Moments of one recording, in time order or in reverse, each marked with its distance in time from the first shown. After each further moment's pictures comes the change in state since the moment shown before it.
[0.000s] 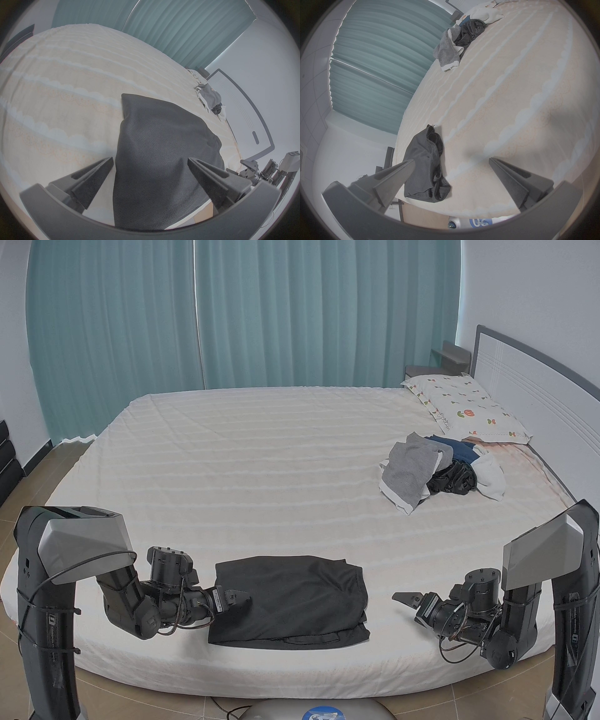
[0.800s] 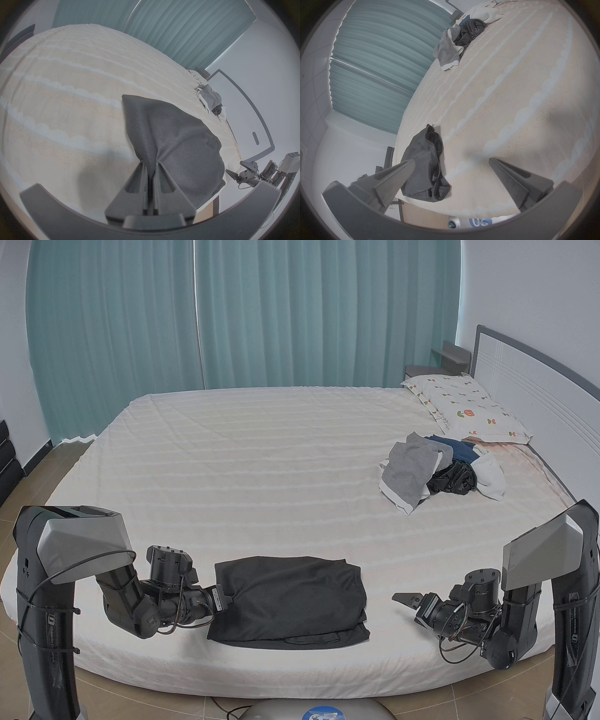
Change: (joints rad) left arm 0.002 -0.003 -0.003 0.002 0.000 -0.001; right arm 0.000 0.001 0.001 0.000 0.001 -0.001
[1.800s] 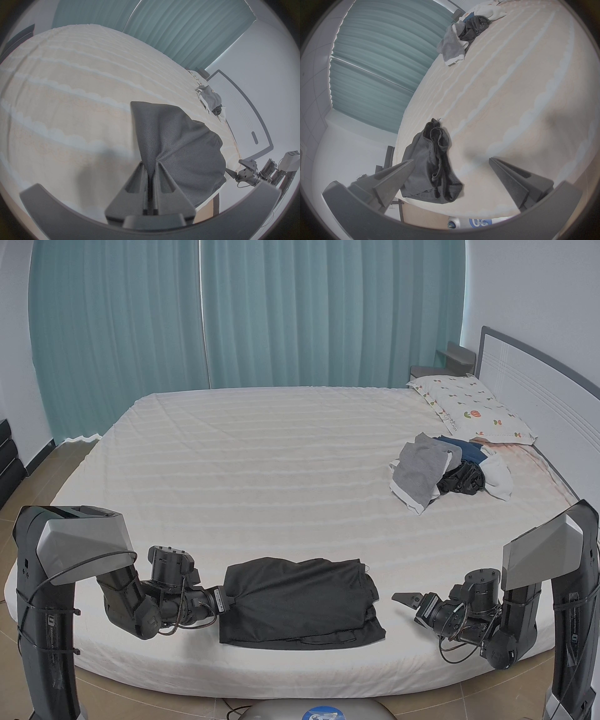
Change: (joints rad) left arm -0.008 -0.005 0.003 0.002 0.000 0.000; right arm 0.000 0.000 -0.001 0.000 0.000 -0.001
